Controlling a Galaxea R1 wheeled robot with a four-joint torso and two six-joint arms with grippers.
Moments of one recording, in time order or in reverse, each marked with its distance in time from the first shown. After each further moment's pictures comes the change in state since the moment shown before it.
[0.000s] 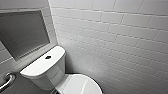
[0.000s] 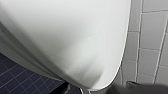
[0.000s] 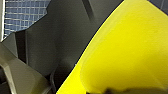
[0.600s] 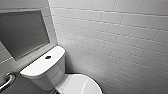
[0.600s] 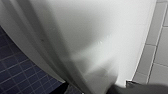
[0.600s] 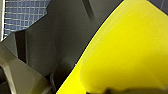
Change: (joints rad) left arm -0.012 0.044 -0.119 -0.003 0.050 -0.160; right arm 0.000 0.002 -0.003 0.000 0.000 0.000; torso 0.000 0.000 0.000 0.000
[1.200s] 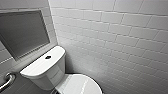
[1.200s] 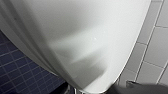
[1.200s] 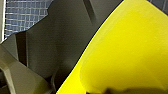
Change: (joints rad) left arm -0.018 -0.036 0.087 -0.003 0.008 -0.074; right arm 0.011 0.003 -0.002 0.000 -0.007 0.000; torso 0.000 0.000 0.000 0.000
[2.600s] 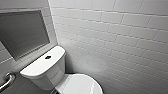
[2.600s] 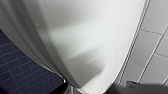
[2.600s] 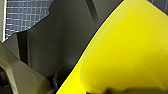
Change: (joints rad) left arm 0.005 -0.091 0.159 0.023 -0.077 -0.058; right arm 0.000 0.008 0.000 0.000 -0.001 0.000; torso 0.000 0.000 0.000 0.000
